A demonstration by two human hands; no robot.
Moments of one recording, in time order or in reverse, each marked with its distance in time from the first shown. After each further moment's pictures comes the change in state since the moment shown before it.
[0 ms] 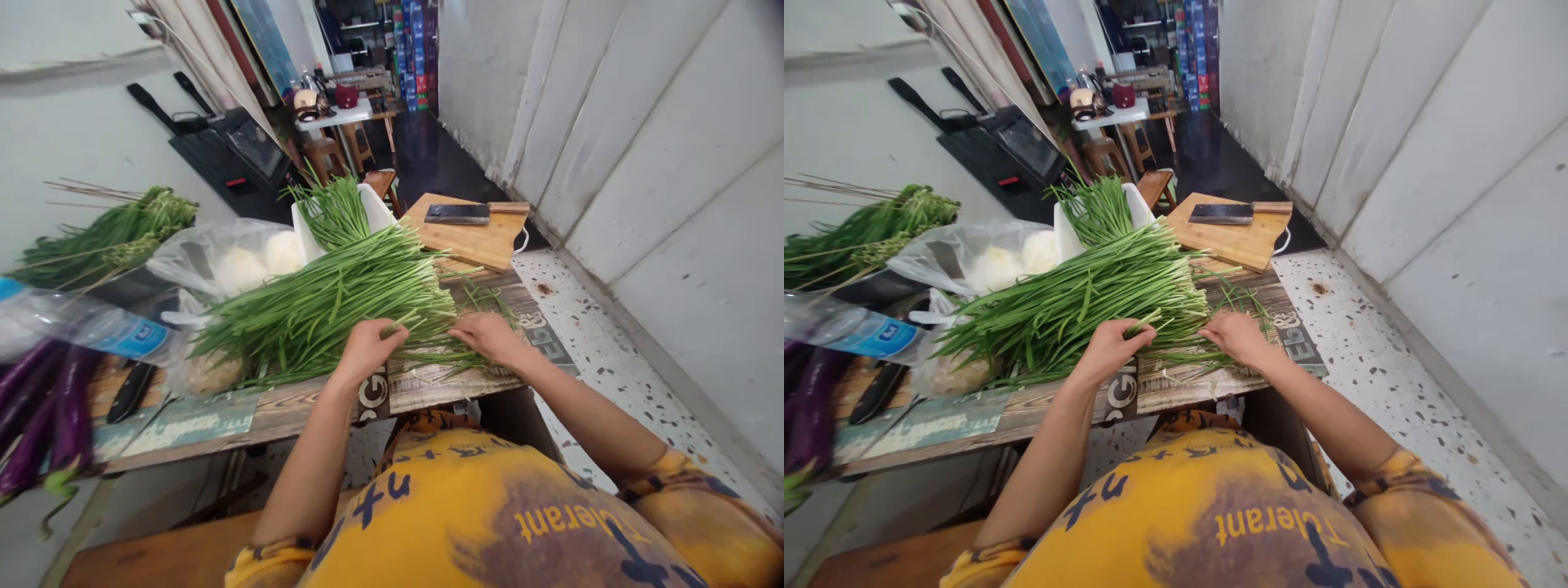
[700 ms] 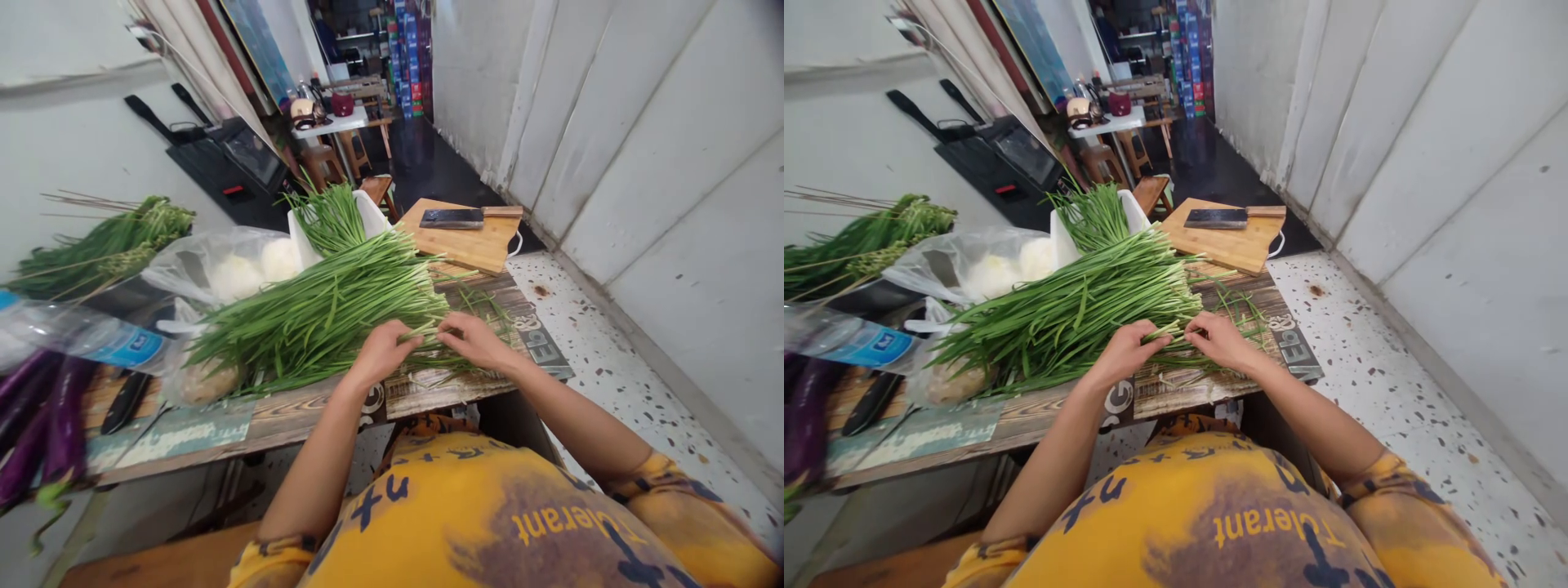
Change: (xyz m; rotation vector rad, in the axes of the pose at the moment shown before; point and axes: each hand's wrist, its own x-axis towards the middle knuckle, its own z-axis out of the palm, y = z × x) left_hand 0.012 0.011 0.021 0.051 -0.096 0.190; right_hand 0.007 -0.025 -0.002 0.506 0.150 0.023
